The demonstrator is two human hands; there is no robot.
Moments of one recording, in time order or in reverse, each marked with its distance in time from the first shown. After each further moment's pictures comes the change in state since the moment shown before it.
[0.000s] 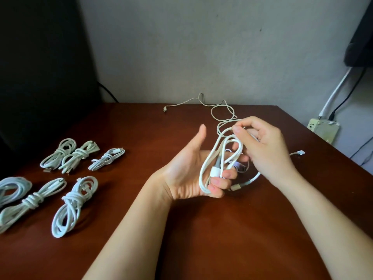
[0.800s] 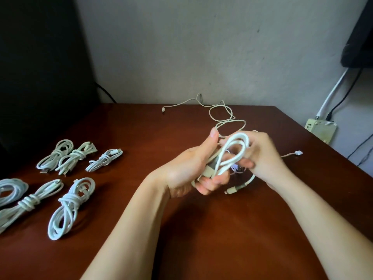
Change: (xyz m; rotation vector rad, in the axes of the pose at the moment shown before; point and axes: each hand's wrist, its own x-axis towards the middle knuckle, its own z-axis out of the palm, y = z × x) left_hand -0.006 0.006 0.021 0.544 0.279 0.093; right_hand 0.002 0.008 -0.003 -0.134 -0.130 0.140
